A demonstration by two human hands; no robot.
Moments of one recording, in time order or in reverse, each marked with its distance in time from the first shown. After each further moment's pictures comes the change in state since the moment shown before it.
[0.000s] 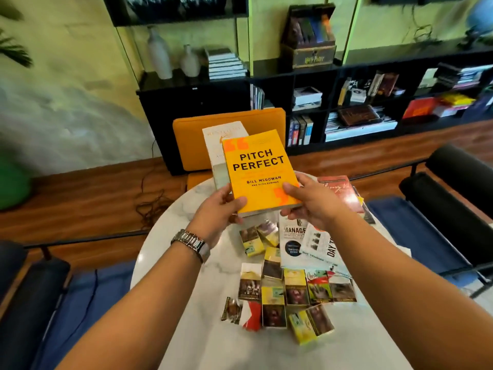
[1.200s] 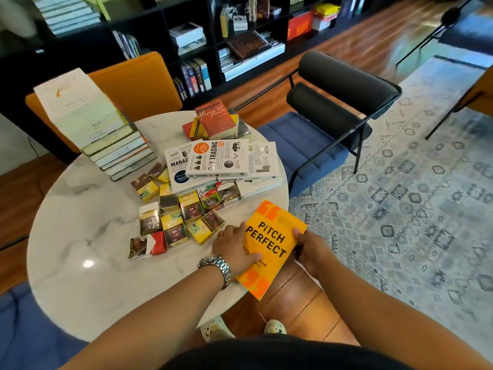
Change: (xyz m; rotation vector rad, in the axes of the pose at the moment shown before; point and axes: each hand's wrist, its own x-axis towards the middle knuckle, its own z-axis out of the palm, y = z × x) left_hand -0.154 -0.198 0.246 1.397 -0.511 -0.100; right_hand -0.309 0.256 -0.117 0.567 0.845 0.384
